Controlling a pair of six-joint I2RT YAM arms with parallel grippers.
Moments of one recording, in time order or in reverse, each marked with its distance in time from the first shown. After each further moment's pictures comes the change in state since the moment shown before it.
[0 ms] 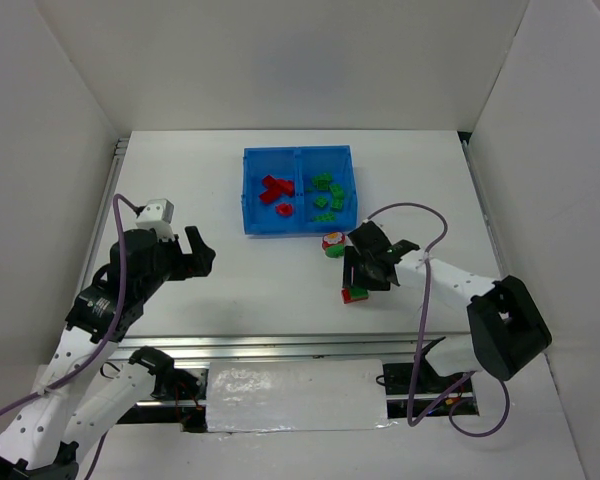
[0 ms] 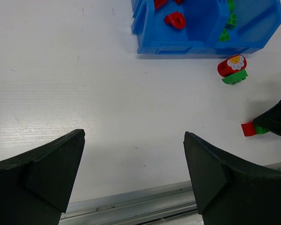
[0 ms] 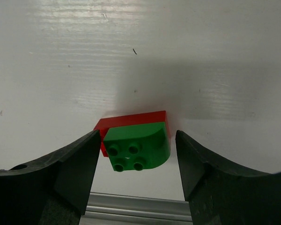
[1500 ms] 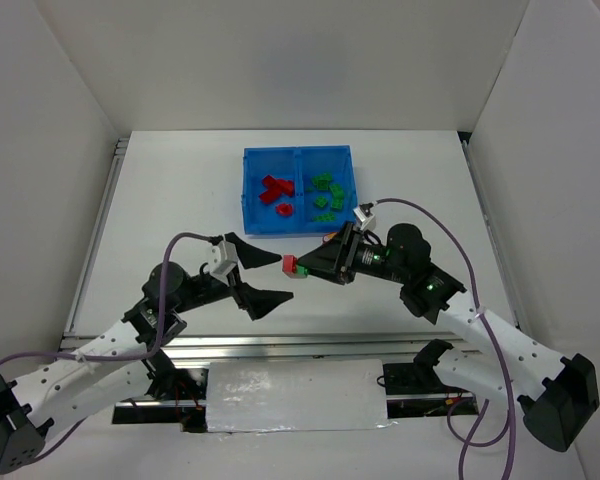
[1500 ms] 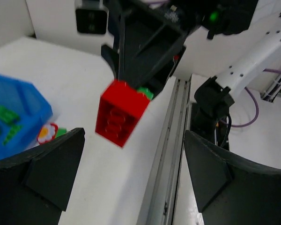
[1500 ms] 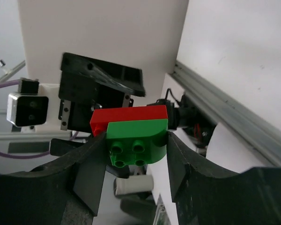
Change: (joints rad) left arm -0.370 0.069 -0.428 1.121 0.593 0.147; right arm 0.097 -0.475 -0.089 0.592 -0.612 0.663
